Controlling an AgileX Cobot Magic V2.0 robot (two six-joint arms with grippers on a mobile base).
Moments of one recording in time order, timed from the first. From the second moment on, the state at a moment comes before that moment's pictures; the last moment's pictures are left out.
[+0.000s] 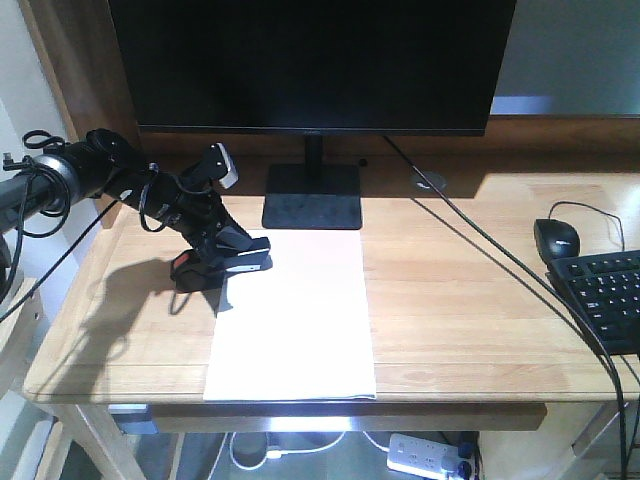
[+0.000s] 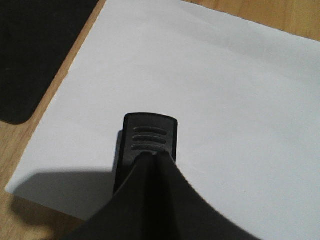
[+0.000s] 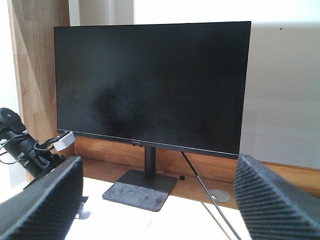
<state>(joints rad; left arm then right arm) -0.10 2.43 -1.96 -0.82 1.06 1.47 0.40 0.19 -0.26 -1.18 0.09 1.13</state>
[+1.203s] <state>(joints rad) -0.11 2.42 -1.99 -0.75 1.11 1.45 0.40 0.19 -0.26 -1.18 0.09 1.13</state>
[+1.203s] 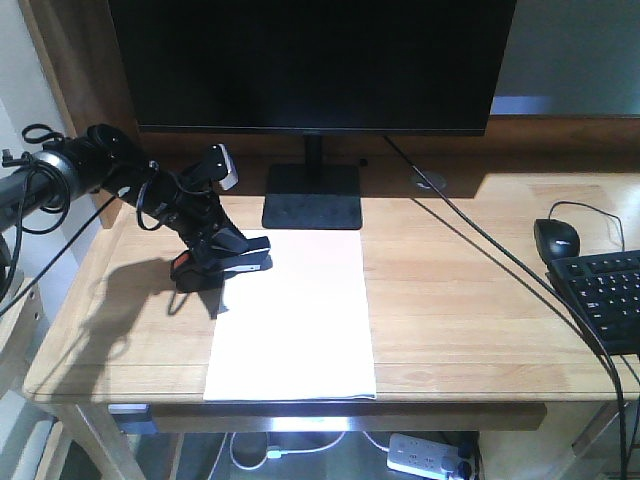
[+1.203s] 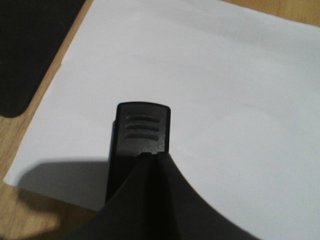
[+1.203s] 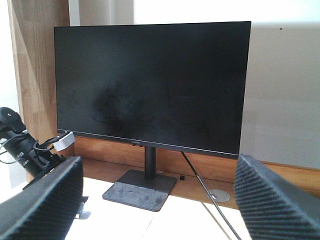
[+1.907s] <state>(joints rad) -0.10 2.19 -2.34 -0.05 1.25 0.16 0.40 0.19 -0.26 -1.18 0.09 1.13</state>
